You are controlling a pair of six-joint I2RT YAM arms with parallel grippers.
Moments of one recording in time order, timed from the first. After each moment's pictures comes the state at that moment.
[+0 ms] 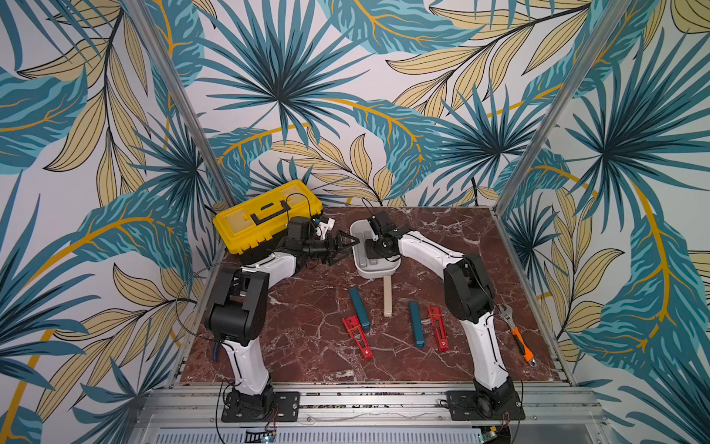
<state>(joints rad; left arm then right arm) -0.20 1.86 1.15 0.21 1.01 -0.89 0.52 2.25 1.86 -0.63 0.07 0.37</state>
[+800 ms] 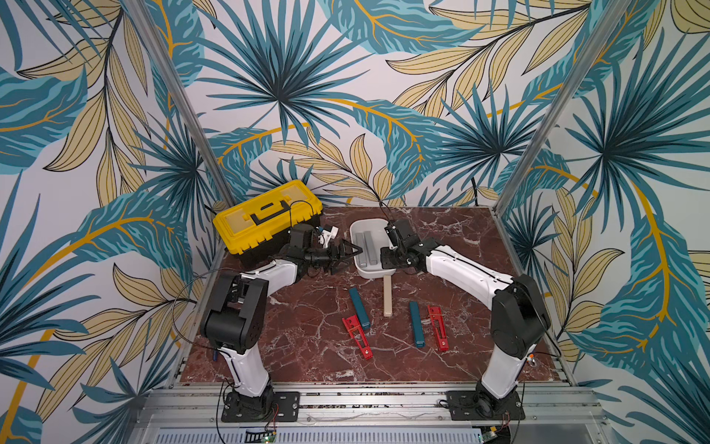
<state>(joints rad) -0.24 1.78 1.05 0.21 1.00 -0.89 0.56 1.77 1.38 -0.55 0.14 0.42</state>
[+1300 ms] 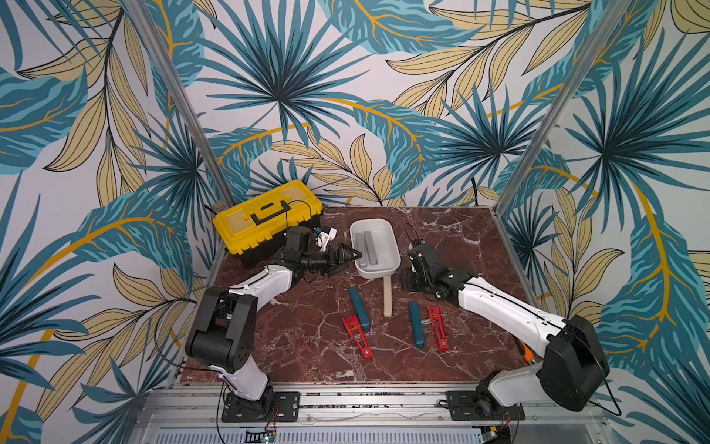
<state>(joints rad) -0.26 1.63 0.97 0.11 0.97 -0.81 0.59 1.40 1.00 -0.50 0.20 0.52</state>
